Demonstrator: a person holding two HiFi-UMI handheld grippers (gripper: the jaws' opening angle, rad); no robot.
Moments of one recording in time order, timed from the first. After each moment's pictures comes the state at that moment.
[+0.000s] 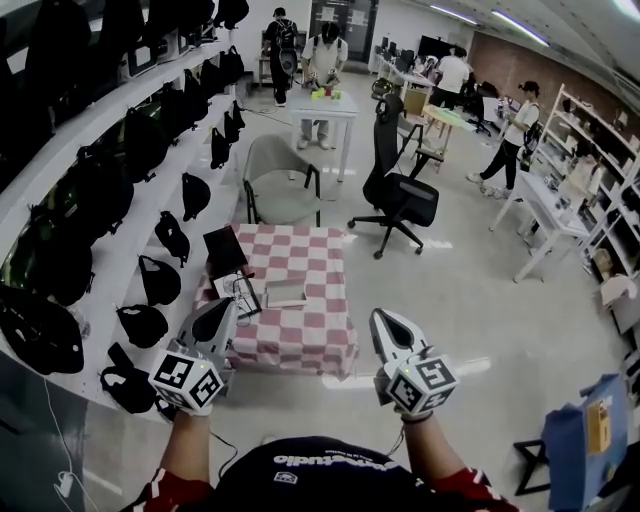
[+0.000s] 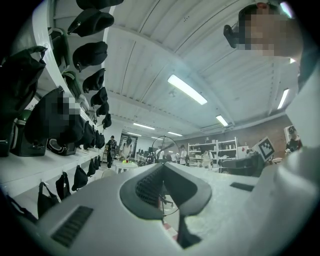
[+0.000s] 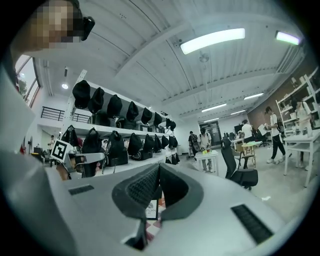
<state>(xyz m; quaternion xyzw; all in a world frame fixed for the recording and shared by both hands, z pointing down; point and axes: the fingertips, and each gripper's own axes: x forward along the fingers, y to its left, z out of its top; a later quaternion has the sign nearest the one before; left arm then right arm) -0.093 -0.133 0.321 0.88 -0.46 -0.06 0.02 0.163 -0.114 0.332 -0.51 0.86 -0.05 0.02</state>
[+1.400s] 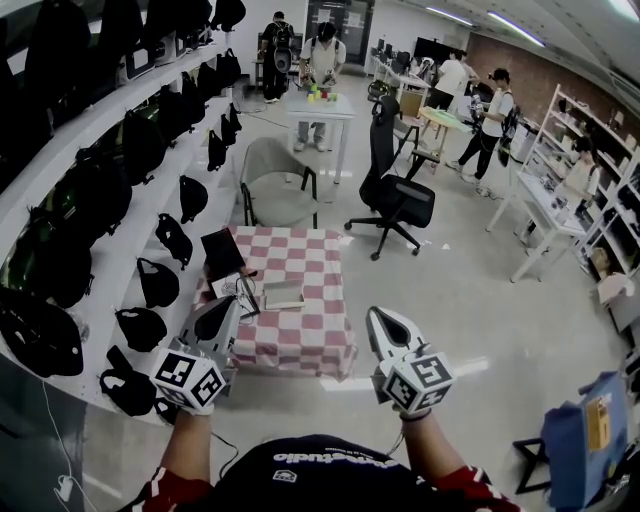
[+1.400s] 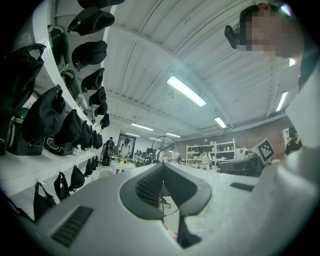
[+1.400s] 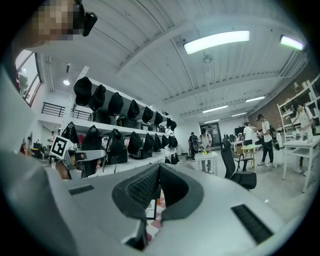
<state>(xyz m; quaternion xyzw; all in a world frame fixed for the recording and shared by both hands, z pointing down) -0.086 -0.135 0.316 0.89 -0.45 -0.07 0.02 0.157 -0.116 0.329 -0.51 0.86 -0.04 0.00</state>
